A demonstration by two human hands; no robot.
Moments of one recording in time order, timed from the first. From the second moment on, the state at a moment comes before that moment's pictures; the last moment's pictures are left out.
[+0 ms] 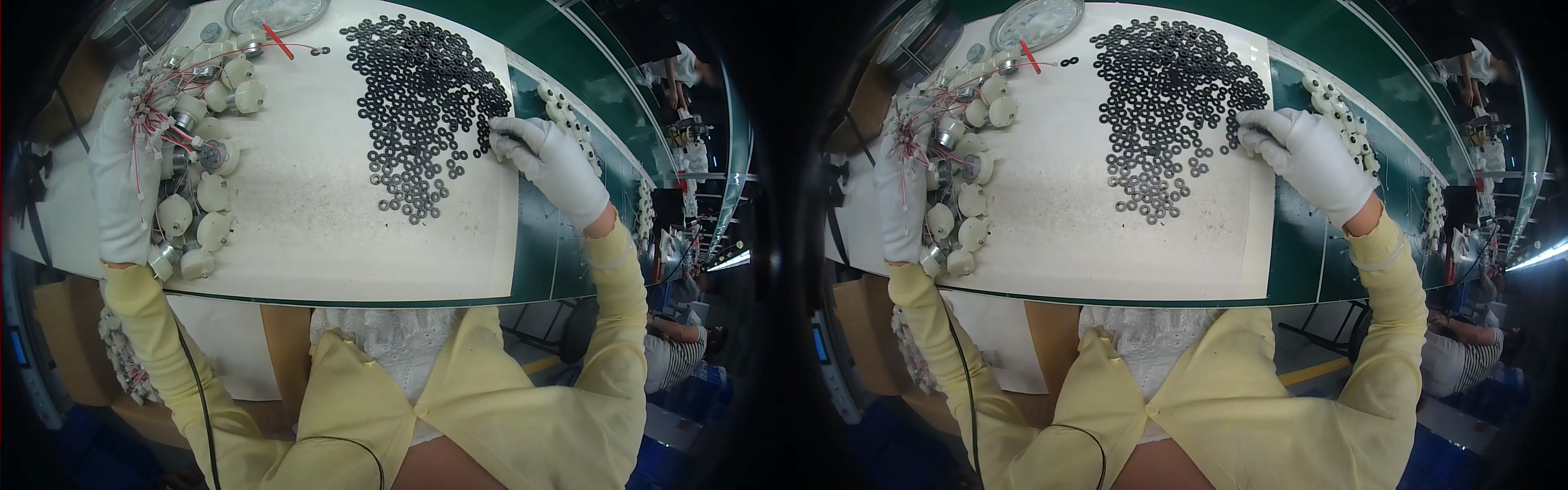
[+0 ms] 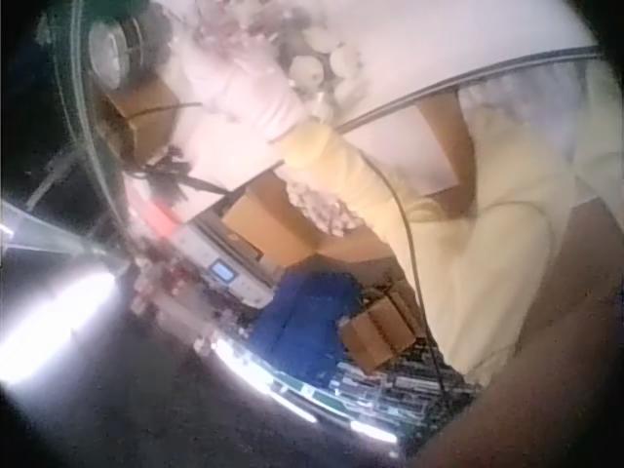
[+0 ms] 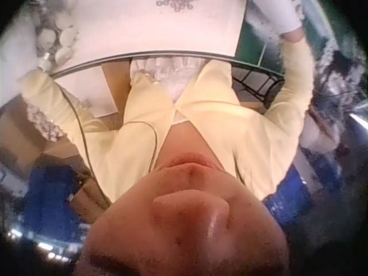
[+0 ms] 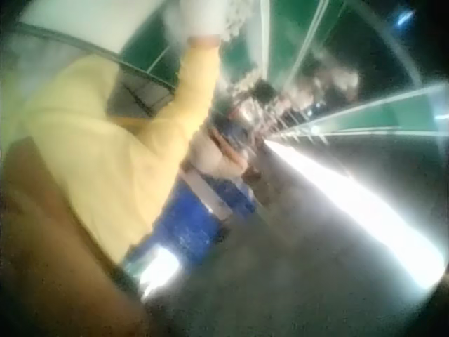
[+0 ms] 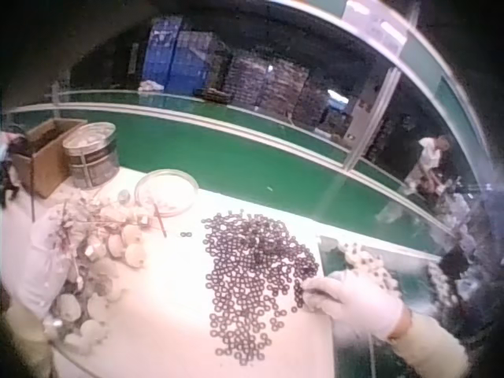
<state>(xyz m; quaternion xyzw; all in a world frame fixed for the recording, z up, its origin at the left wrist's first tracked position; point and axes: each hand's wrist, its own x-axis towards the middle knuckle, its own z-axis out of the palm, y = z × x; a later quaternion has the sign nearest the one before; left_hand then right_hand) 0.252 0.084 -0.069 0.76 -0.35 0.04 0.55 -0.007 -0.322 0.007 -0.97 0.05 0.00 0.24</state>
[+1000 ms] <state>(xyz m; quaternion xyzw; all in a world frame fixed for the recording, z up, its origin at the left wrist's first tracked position) 0.265 0.098 -0.071 0.82 -0.38 0.13 0.41 -0.091 -0.327 0.042 -0.58 0.19 -0.12 0.78</state>
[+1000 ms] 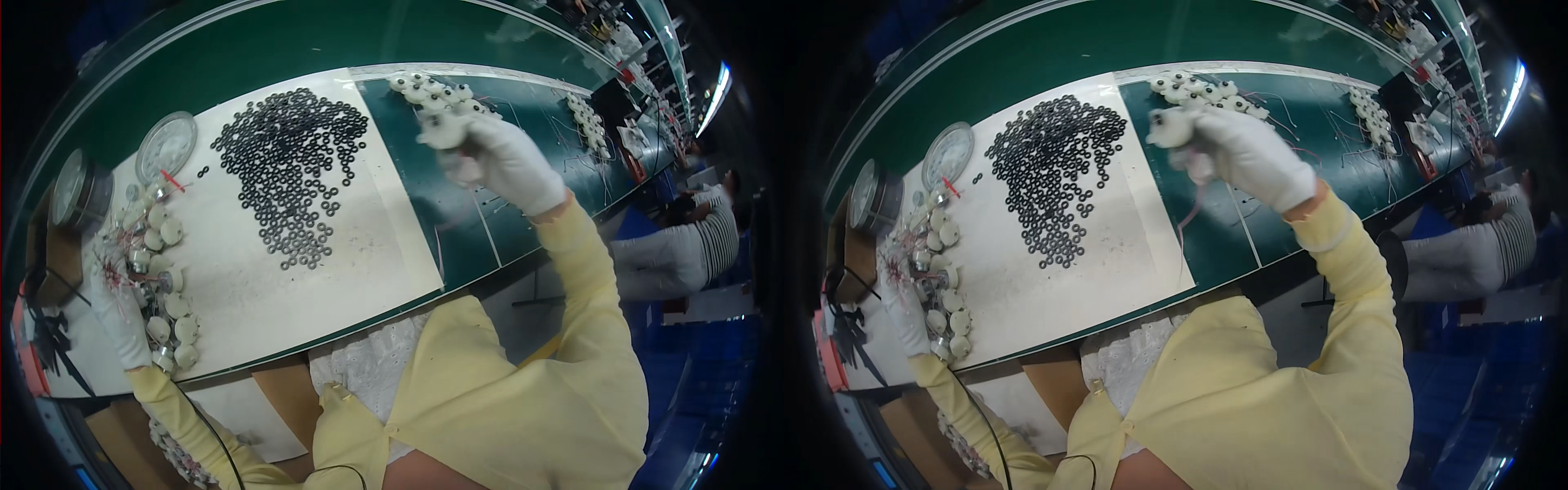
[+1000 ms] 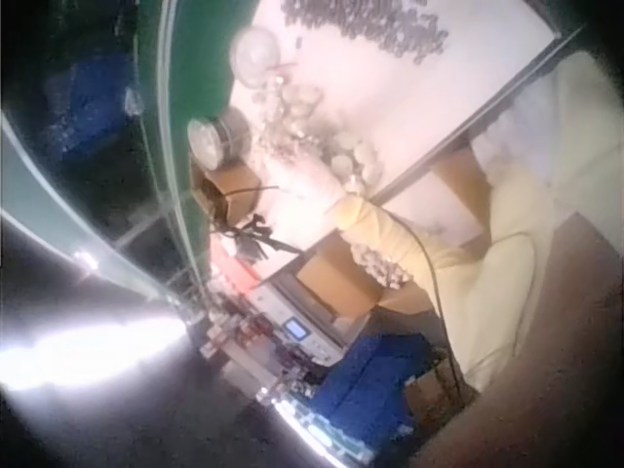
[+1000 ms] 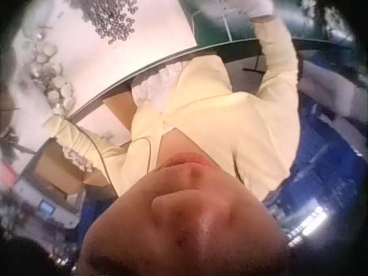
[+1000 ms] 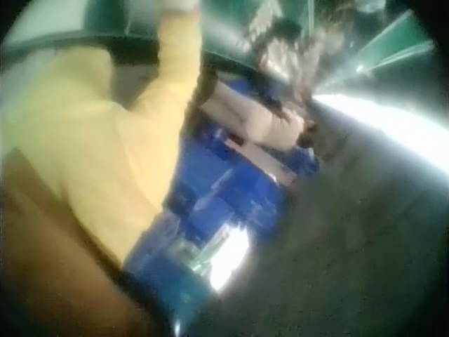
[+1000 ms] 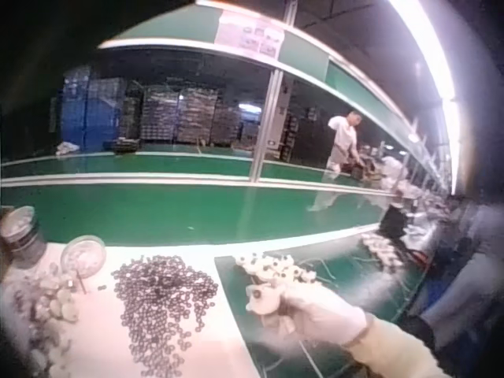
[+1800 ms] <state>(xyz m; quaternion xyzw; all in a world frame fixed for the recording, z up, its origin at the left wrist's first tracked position) 0.268 0.125 -0.080 0.86 -0.35 0.19 0.31 -0.022 -0.554 0.064 -0.90 0.23 0.19 0.32</state>
